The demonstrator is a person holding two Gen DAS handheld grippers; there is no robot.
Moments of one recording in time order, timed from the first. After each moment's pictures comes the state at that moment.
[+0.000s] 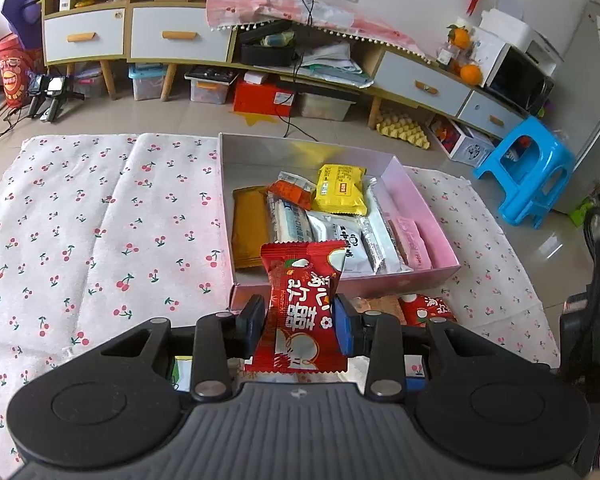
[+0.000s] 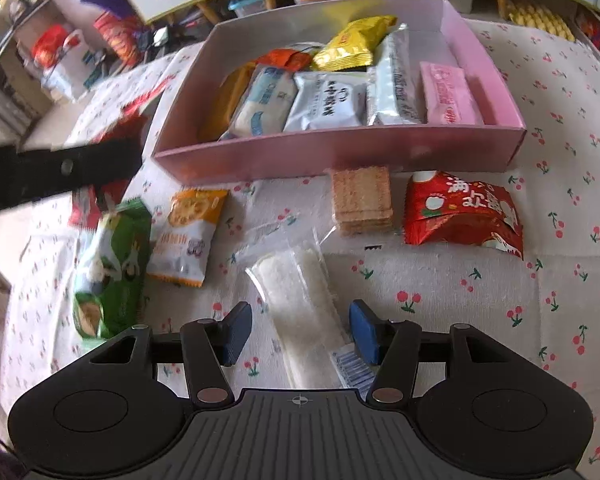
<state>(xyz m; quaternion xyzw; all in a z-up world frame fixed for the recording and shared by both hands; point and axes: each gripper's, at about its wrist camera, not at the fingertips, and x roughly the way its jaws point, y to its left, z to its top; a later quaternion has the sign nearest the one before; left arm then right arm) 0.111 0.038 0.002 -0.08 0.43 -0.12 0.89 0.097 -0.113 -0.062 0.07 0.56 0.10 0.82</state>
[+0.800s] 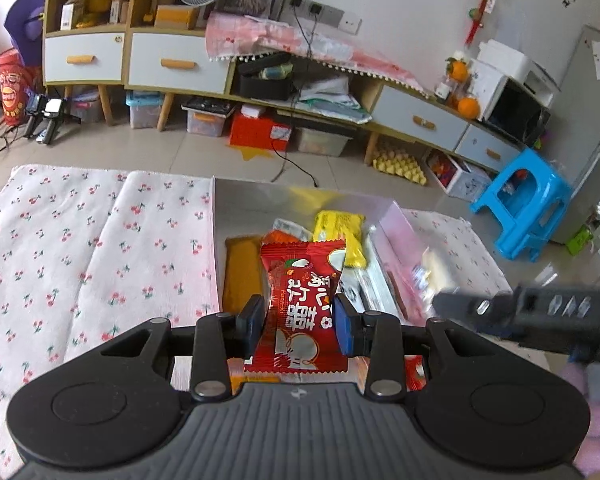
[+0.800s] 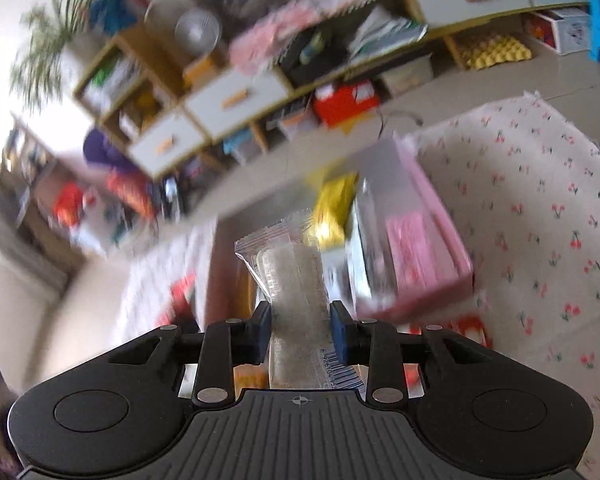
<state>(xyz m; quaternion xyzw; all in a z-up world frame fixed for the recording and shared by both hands) 0.143 0.033 -0.002 -0.10 0.38 -0.11 0.91 0.129 -0.179 0.010 0.26 0.41 0.07 0.87</state>
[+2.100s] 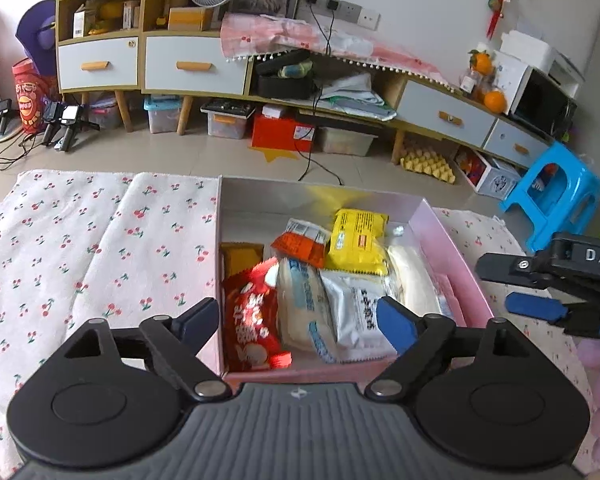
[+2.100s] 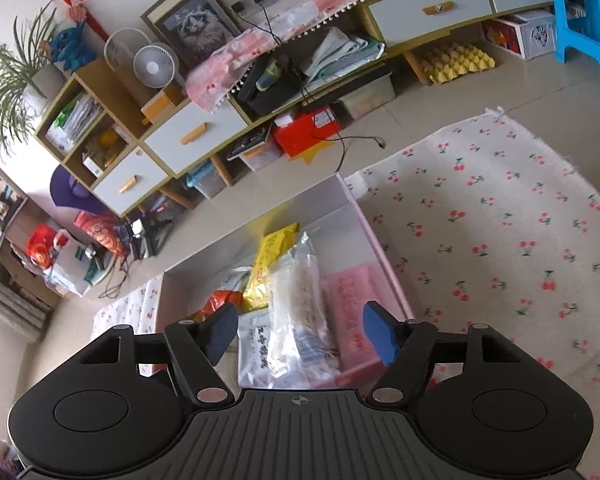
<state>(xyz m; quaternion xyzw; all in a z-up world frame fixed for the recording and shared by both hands) 0.147 0.020 -0.010 -0.07 0.38 -0.08 0.92 0.153 -0.217 -0.008 0.26 0.40 0.02 0.88</state>
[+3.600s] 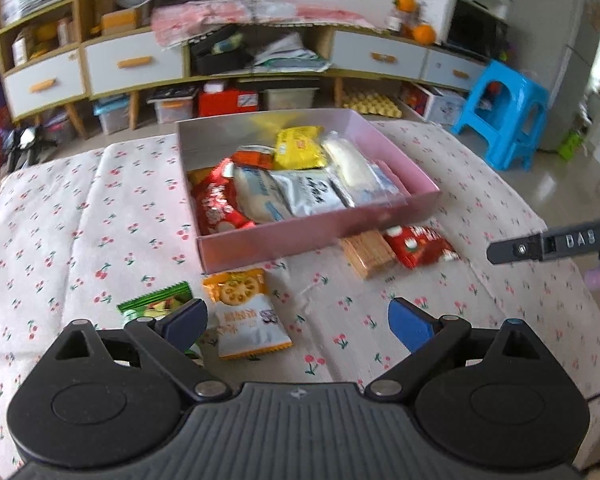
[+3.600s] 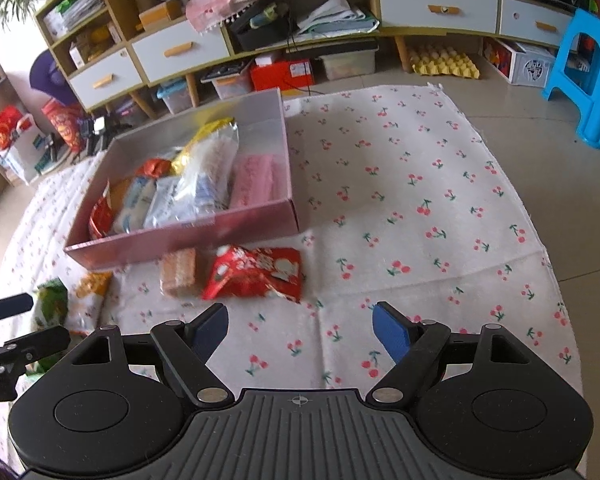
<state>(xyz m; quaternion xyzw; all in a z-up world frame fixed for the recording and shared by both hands) 0.075 0.007 -0.031 0.03 0.40 -0.16 0.90 0.067 -0.241 -0.028 0.09 0.47 0.01 0.88</state>
